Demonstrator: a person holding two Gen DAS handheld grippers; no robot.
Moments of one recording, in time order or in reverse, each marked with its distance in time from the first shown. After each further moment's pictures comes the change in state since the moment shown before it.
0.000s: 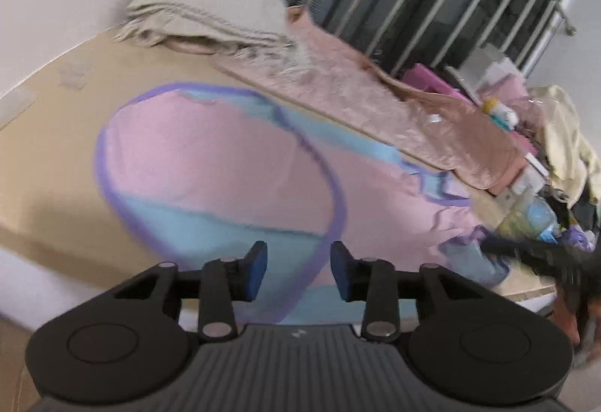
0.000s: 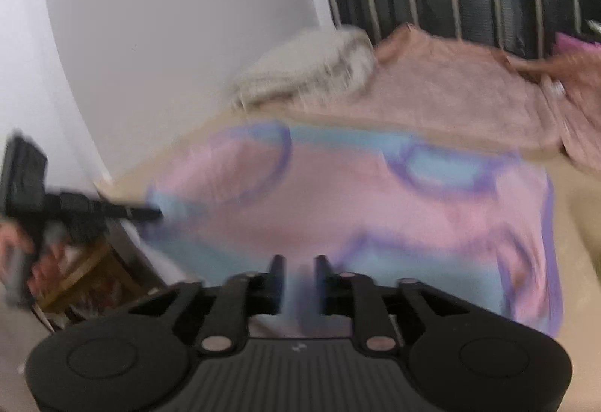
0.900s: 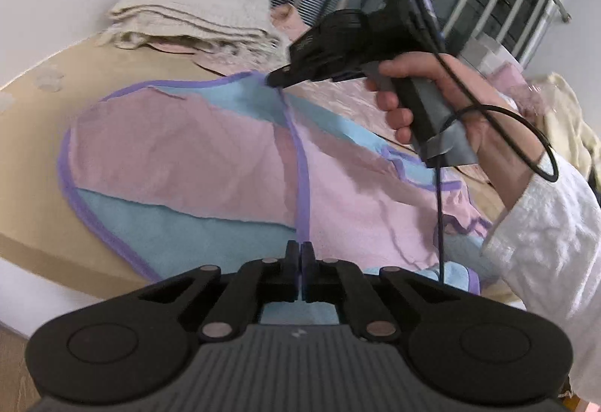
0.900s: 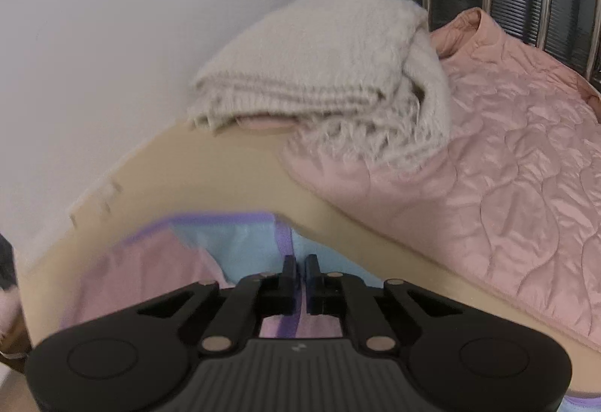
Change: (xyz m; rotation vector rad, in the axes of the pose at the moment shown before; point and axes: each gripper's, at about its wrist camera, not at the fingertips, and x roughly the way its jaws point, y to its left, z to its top) left arm 0.010 -0.018 -0.020 -0.004 -0.047 0.051; right arm 0.254 0.015 0.161 -0.024 0.224 -0.077
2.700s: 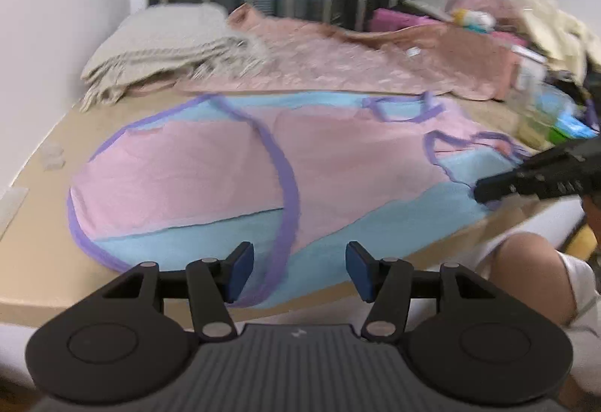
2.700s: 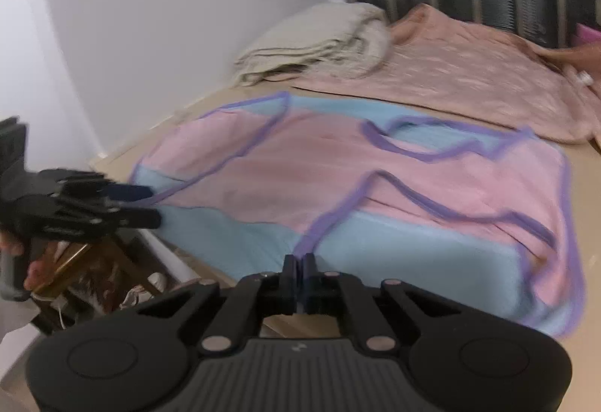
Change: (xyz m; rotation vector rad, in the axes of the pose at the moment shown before) left arm -0.018 -0.011 -0.009 0.433 0.028 0.041; right arm -0.182 -0.038 -0.237 0.020 -0.102 0.059
